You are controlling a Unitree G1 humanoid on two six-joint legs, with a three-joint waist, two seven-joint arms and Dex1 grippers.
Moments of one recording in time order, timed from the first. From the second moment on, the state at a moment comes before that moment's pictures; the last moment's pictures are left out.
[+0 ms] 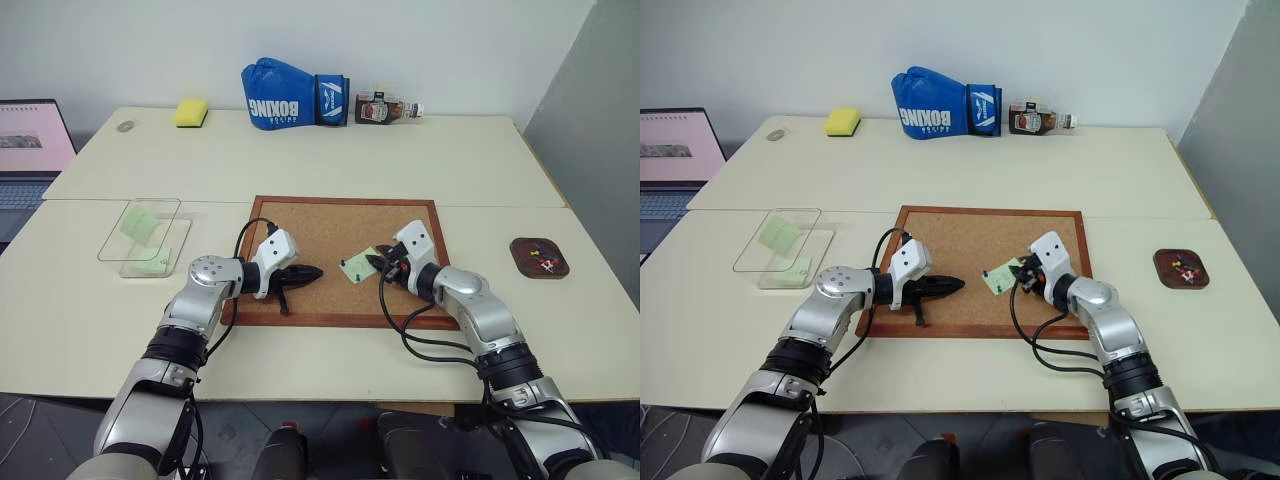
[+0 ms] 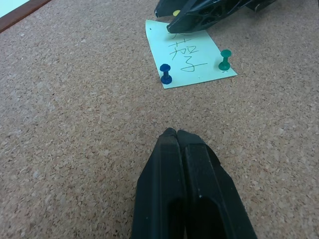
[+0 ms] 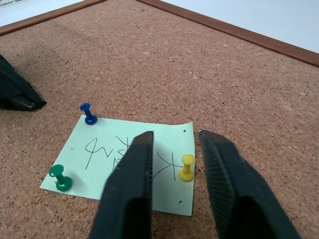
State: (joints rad) left arm -0.60 0.49 -0.17 0.49 -0.12 0.08 -1.10; right arm -0.52 -0.27 0.16 0.24 0.13 0.34 0.58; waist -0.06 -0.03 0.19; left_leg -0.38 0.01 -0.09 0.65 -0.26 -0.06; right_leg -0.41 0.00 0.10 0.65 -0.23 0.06
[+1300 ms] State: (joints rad) left arm -0.61 0.49 -0.19 0.46 -0.11 0.15 -1.08; right arm -0.46 -0.35 -0.11 -0.08 0.16 0.53 0.39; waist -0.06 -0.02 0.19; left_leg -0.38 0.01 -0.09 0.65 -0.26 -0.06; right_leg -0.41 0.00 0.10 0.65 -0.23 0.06
